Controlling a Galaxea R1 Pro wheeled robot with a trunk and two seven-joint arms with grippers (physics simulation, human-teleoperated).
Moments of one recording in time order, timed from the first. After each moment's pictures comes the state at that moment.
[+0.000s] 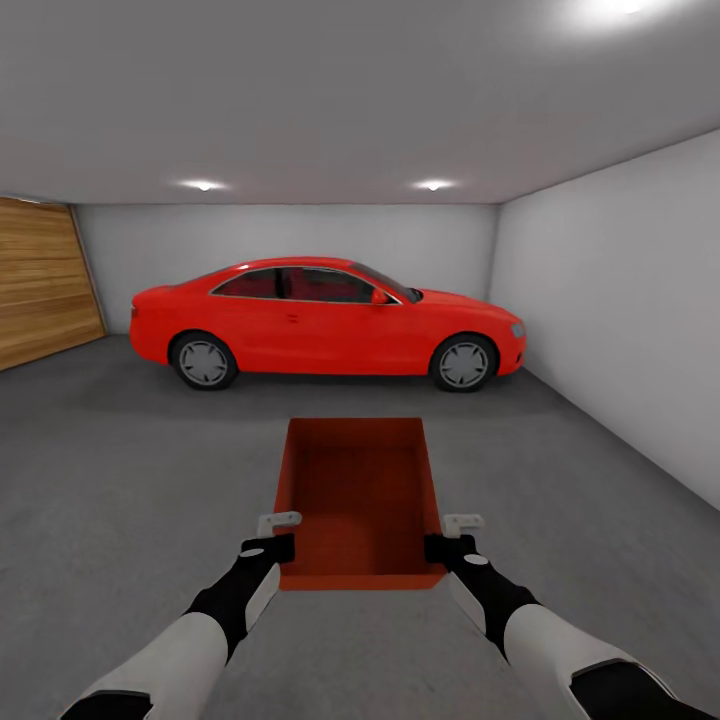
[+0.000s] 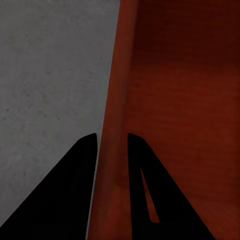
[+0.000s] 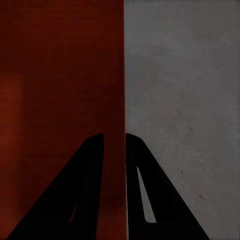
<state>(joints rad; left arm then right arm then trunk) -0.71 -0.13 0.00 -0.38 0.08 0.14 0.25 -0.77 0.08 0.20 -0.23 -0.18 -0.03 -0.10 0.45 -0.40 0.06</state>
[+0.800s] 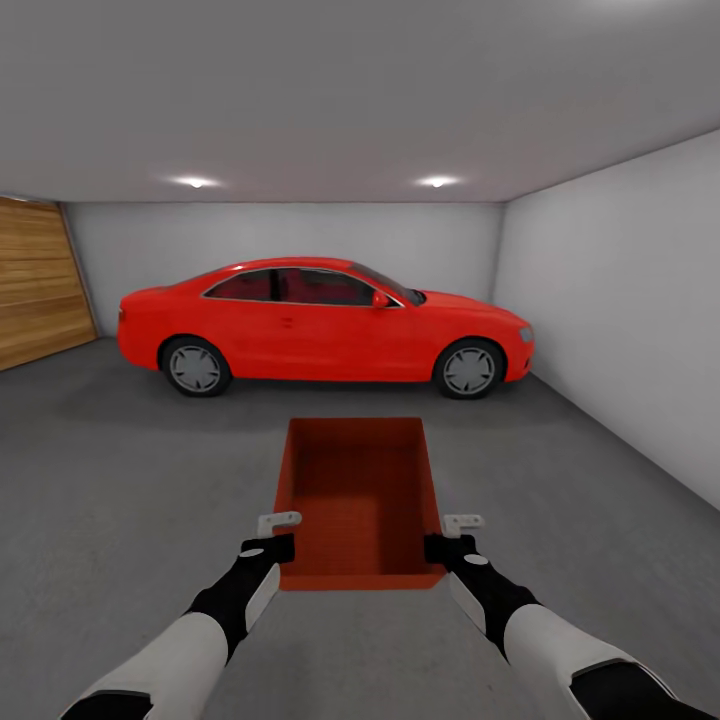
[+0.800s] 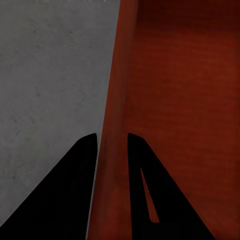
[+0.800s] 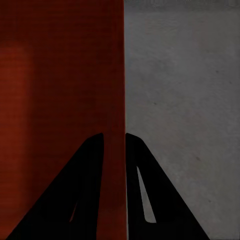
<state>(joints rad) -0.71 -0.13 0.00 -0.38 0.08 0.14 0.25 -0.77 0.08 0.20 -0.23 -0.18 -0.03 -0.10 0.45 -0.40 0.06</state>
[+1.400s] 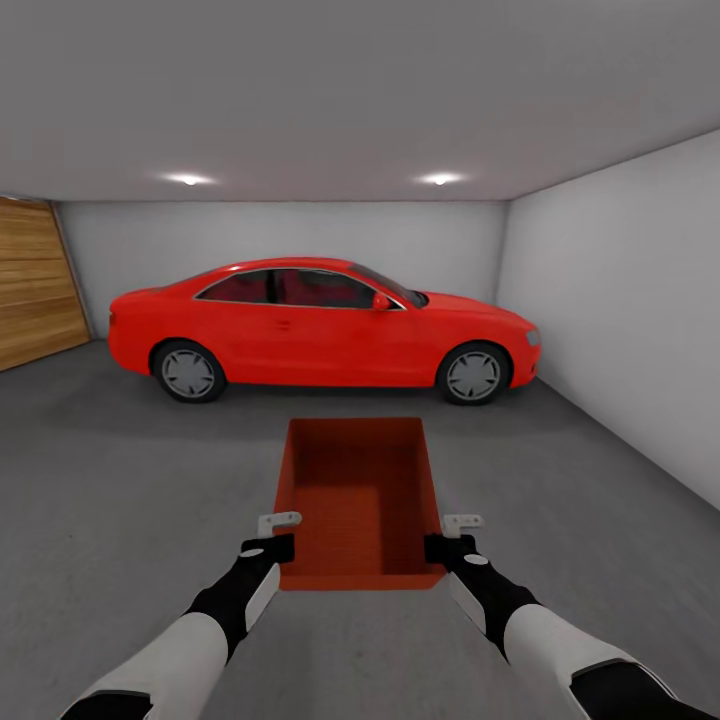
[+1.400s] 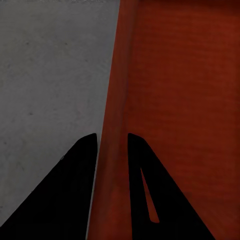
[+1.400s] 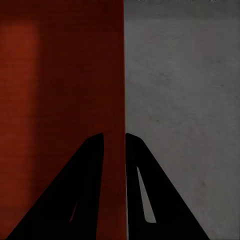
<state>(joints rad) -0.71 -0.13 0.00 -0.38 0.08 0.14 0.25 -0.77 0.08 0.20 -0.23 -0.18 -0.03 -0.10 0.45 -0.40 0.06</state>
